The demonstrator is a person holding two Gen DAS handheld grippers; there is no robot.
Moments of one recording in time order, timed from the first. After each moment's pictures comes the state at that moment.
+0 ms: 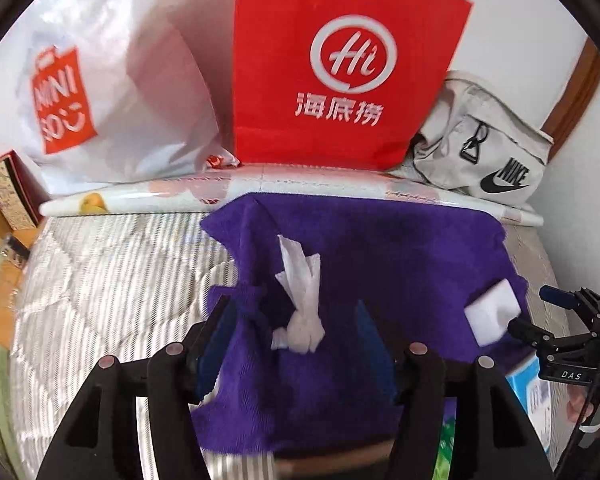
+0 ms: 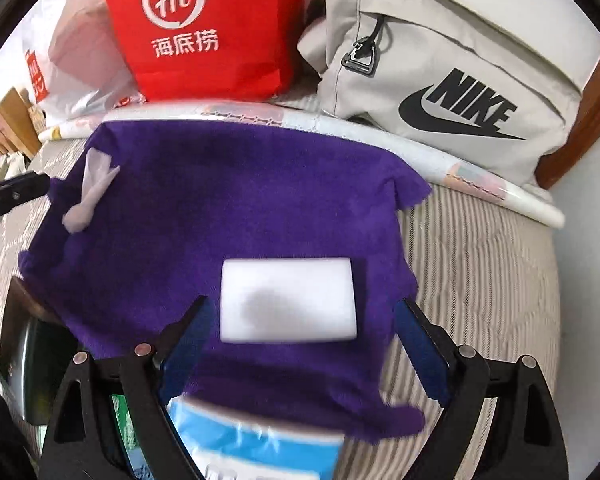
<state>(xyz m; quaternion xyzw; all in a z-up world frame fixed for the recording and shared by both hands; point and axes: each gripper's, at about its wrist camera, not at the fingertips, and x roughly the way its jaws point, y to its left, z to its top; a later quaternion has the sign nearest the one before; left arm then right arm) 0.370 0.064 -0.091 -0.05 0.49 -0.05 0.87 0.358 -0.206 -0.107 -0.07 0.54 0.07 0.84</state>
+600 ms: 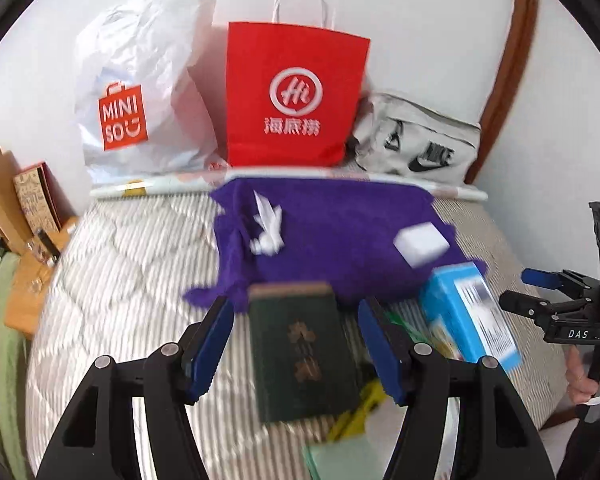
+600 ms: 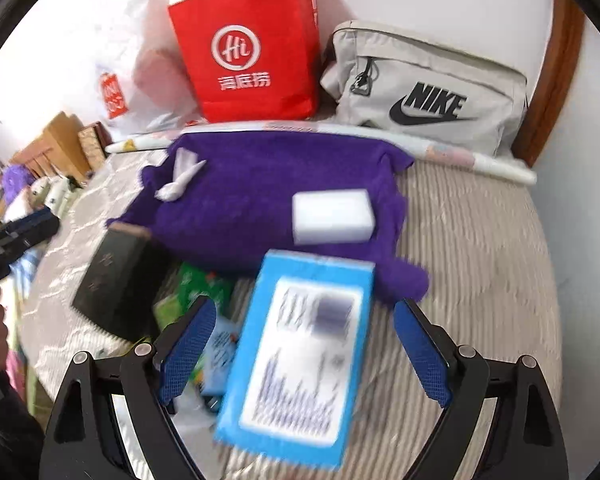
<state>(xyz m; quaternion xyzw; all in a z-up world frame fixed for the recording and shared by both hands) 0.207 0.046 -0.043 -0.04 0.42 -0.08 0.90 0.219 -0.218 -0.058 0.00 0.49 0.11 0.86</state>
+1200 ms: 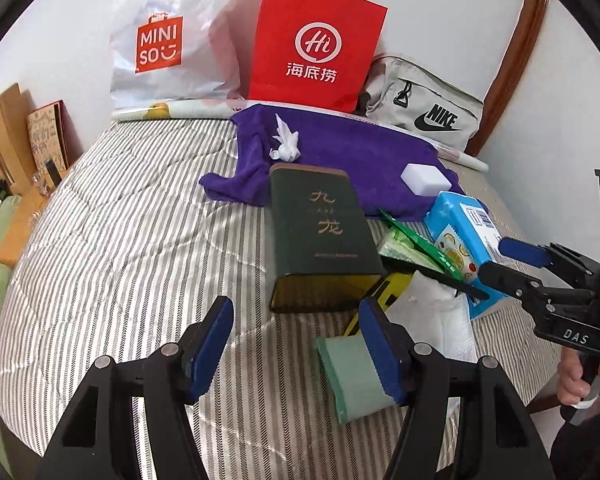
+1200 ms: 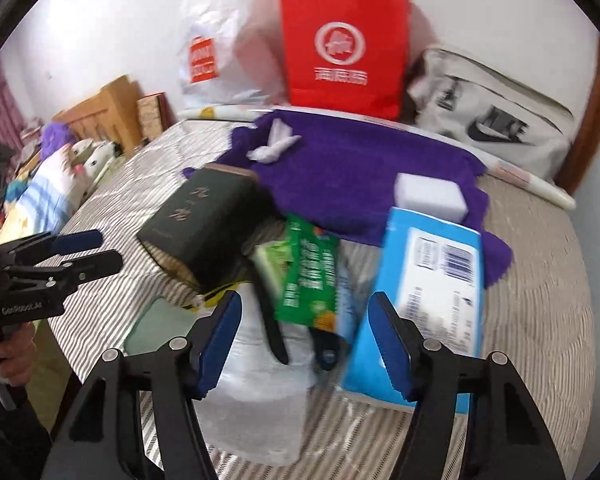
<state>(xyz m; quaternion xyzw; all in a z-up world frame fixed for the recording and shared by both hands) 0.133 0.073 -0.098 -0.07 0.45 -0.07 0.89 0.154 -0.136 -0.079 -0.07 0.44 0.19 0.88</state>
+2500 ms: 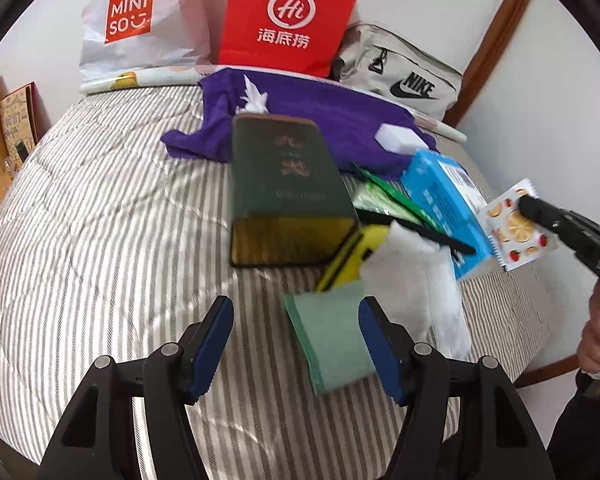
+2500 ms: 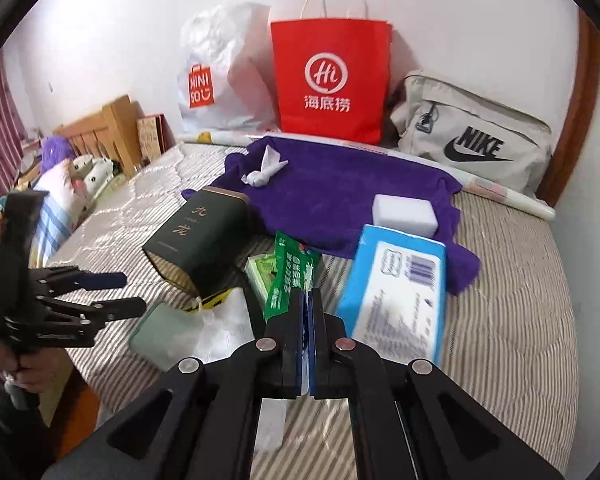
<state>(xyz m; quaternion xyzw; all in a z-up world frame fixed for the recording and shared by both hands) 0.119 0.055 -0.127 -0.07 0.48 -0.12 0.86 0.123 -0.172 -0.050 -0.05 0.40 0.17 0.90</state>
